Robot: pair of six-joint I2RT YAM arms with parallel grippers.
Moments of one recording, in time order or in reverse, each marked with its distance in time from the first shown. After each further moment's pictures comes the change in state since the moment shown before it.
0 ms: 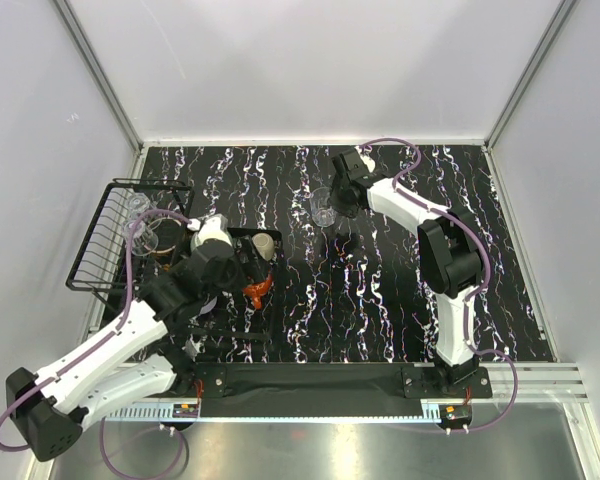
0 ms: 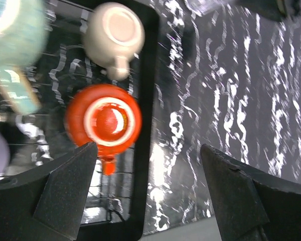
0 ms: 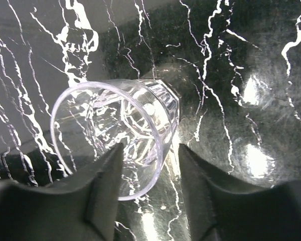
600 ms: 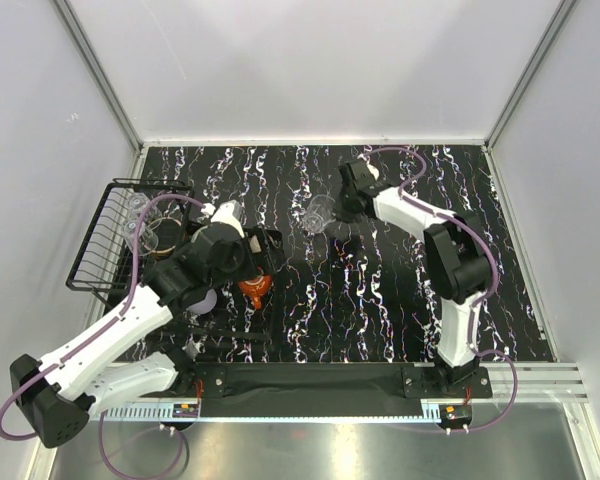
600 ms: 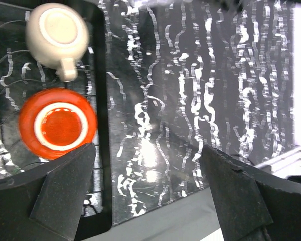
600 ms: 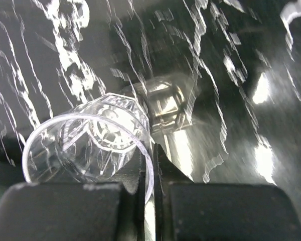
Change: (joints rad) left arm 0.000 0.113 0.143 -0.008 0.157 0.032; right arm -0.010 -0.057 -0.131 0.098 -0.060 0.003
